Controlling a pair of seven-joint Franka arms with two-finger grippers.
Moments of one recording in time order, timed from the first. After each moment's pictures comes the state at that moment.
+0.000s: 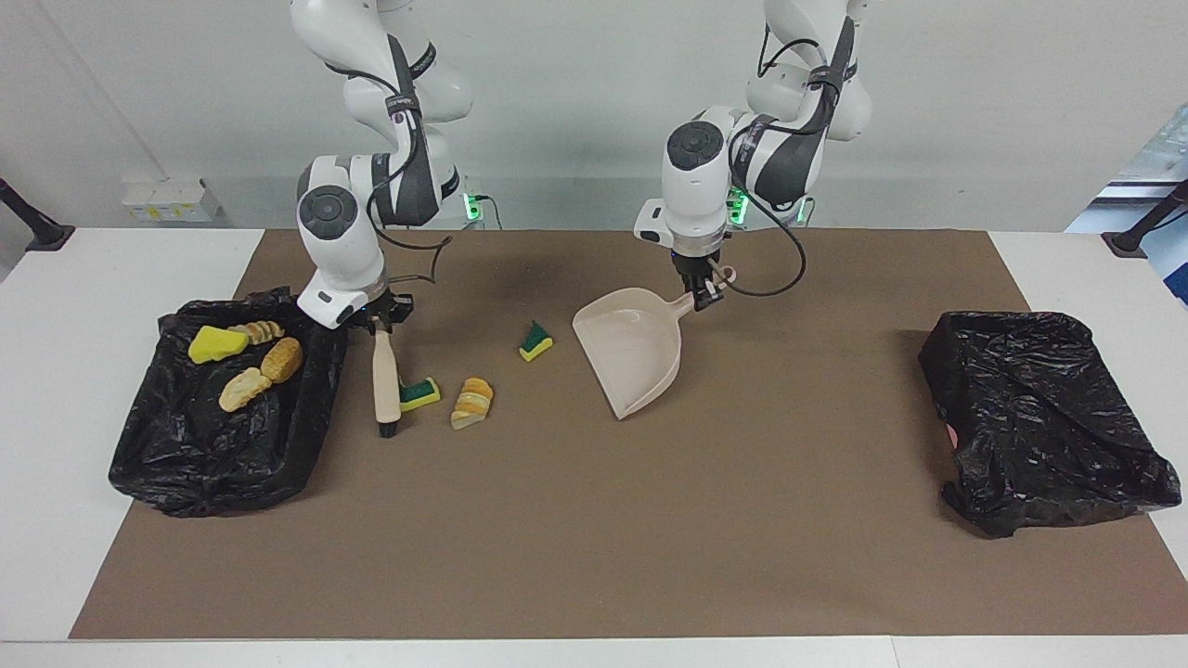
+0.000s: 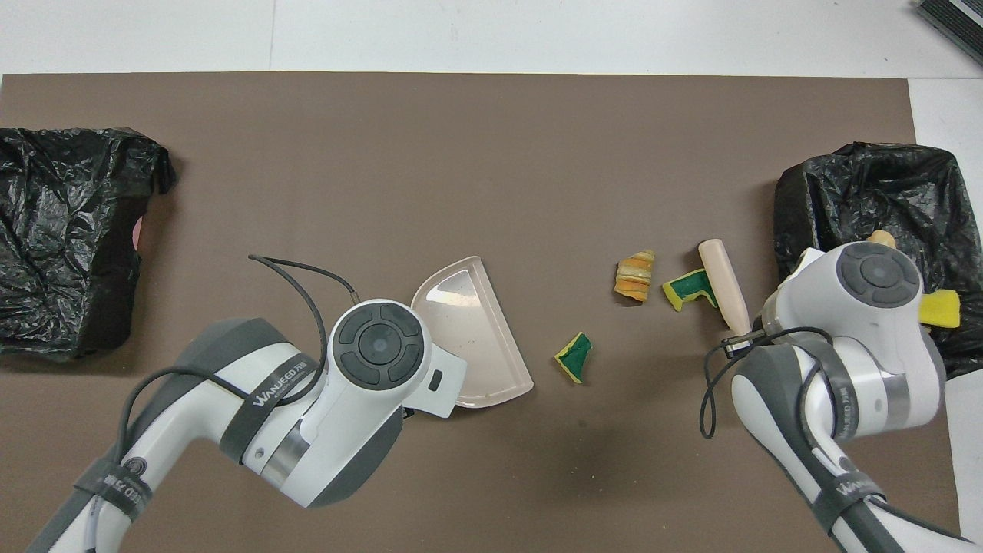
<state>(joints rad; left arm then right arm) -0.66 0.03 0.00 -2.09 0.10 1.96 0.50 0.13 0.01 -0.06 -2.27 -0.15 2.09 -0.08</state>
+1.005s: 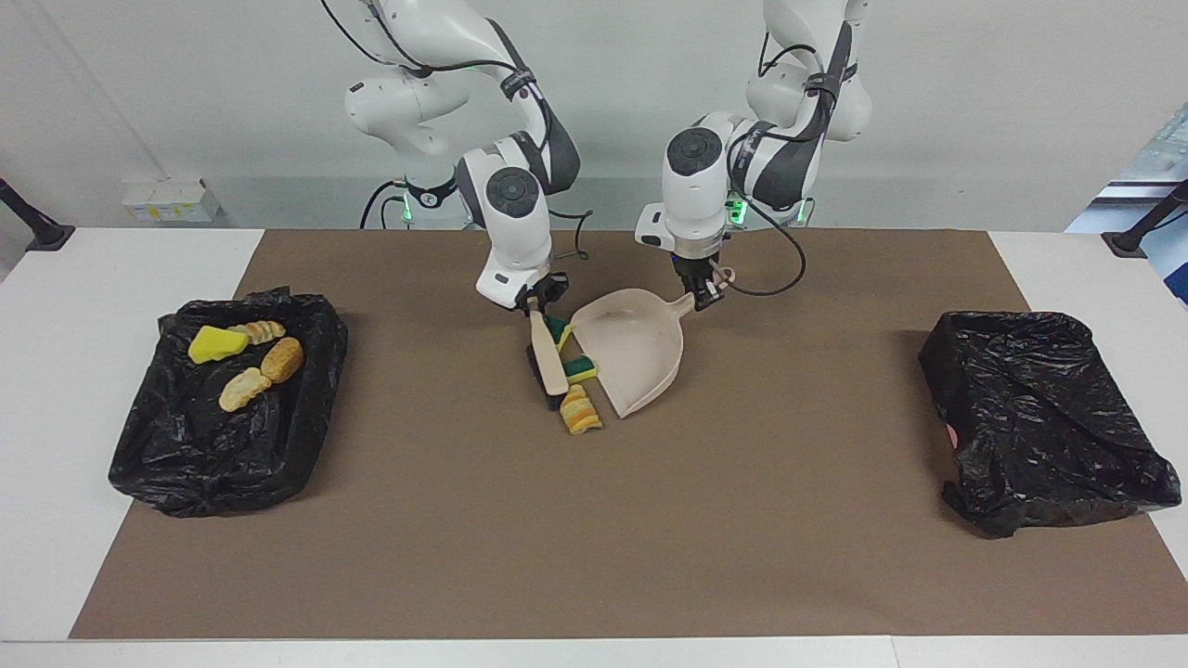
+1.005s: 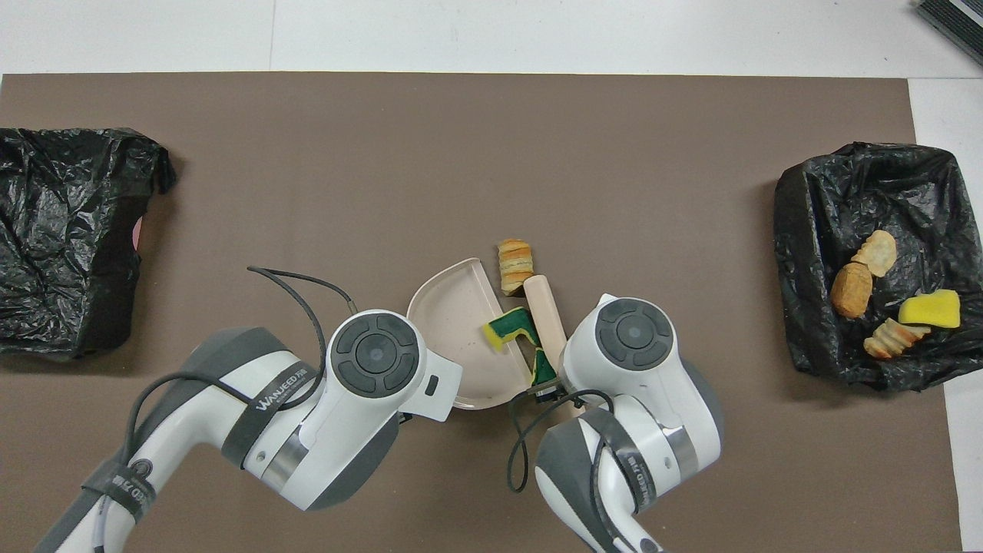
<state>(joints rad) -0.66 0.02 0.01 -2.14 0.10 2.01 0.50 0.60 0.08 -0.05 -2.21 0.15 2.12 0.20</state>
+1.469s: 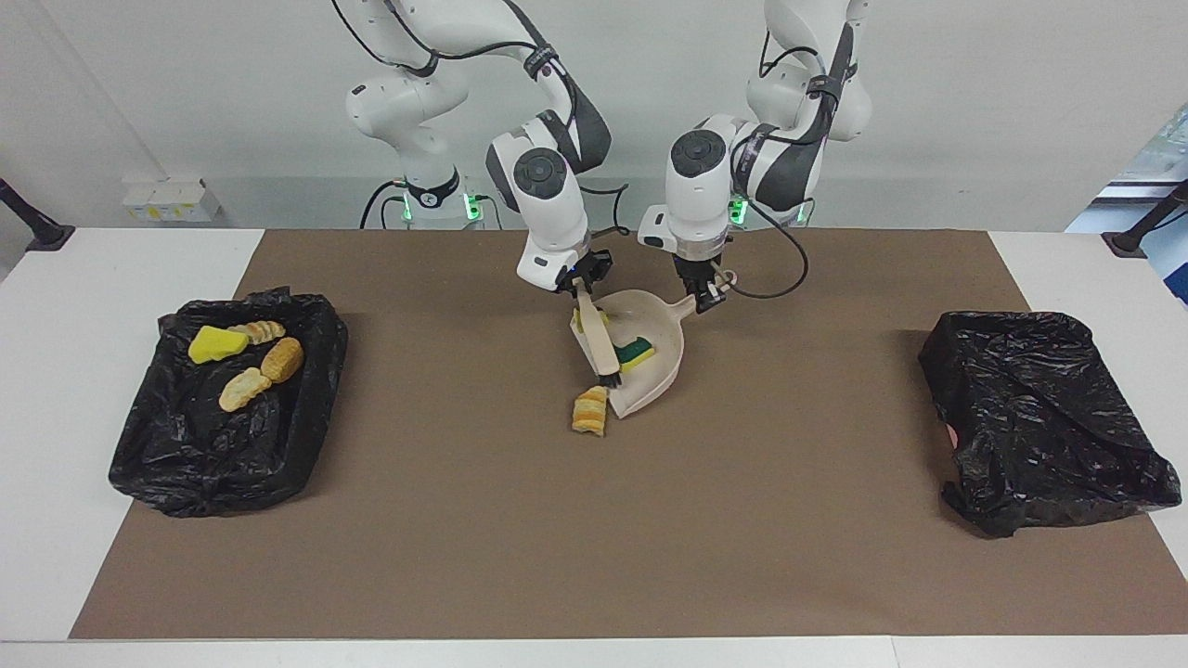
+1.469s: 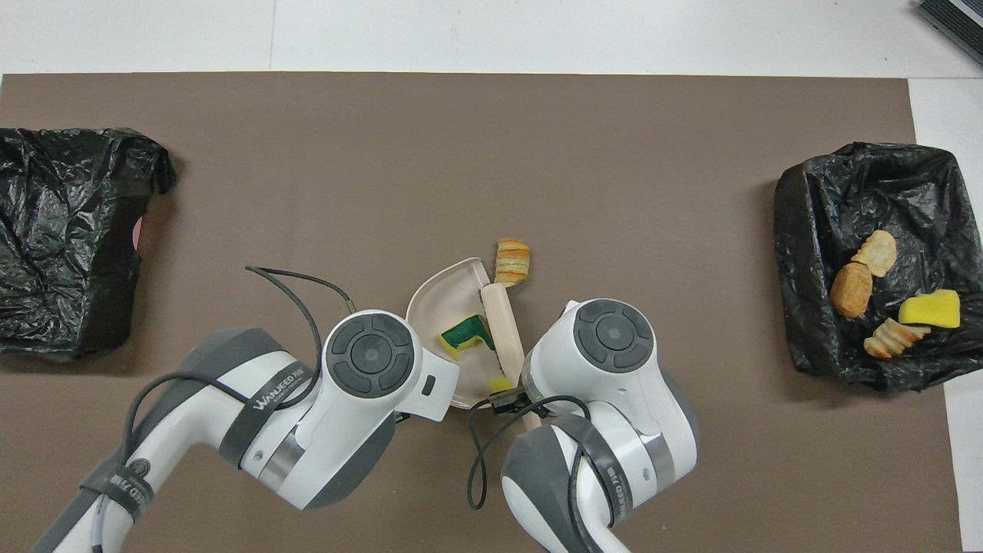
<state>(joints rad) -0.66 0.02 0.01 -2.15 0.10 2.03 0.51 0.65 0.09 -0.06 -2.12 0.29 2.05 0.20</state>
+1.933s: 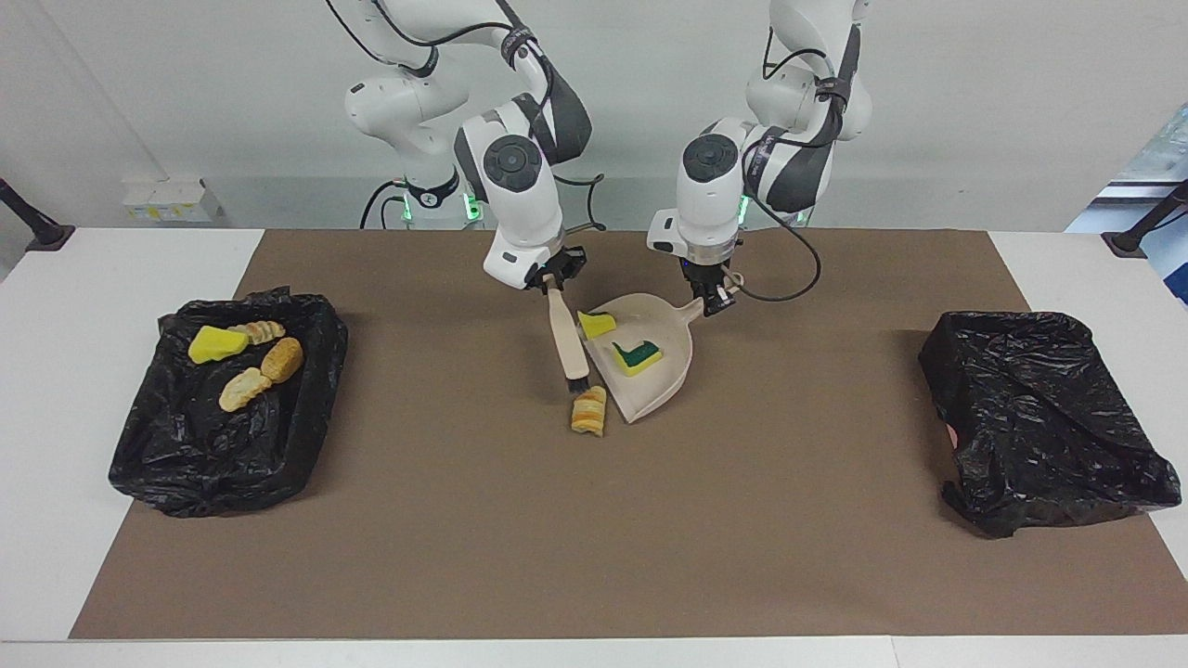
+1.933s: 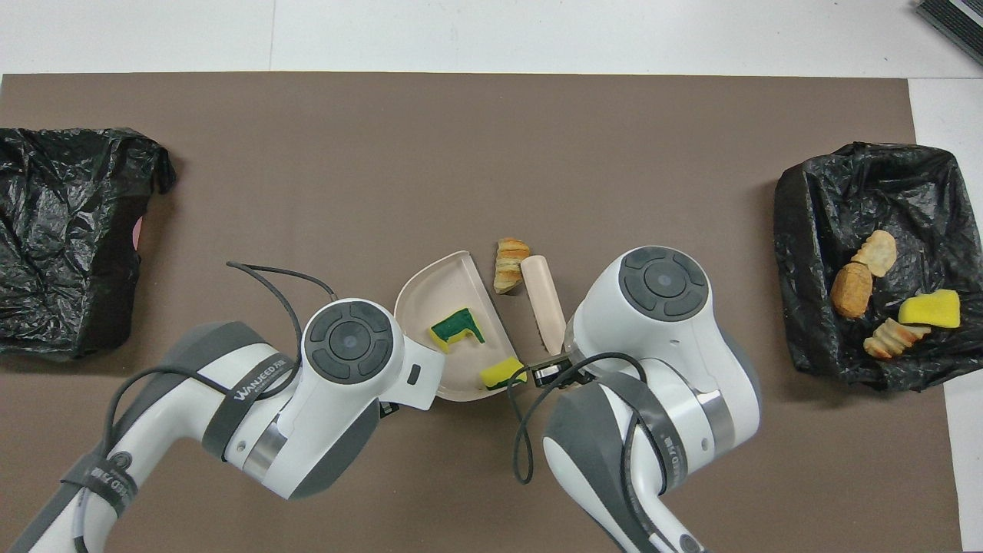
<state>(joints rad) -0.62 0.02 0.01 -2.16 0.09 2.03 0.51 0.56 0.07 -0.08 -2.02 0.14 1.89 0.18</state>
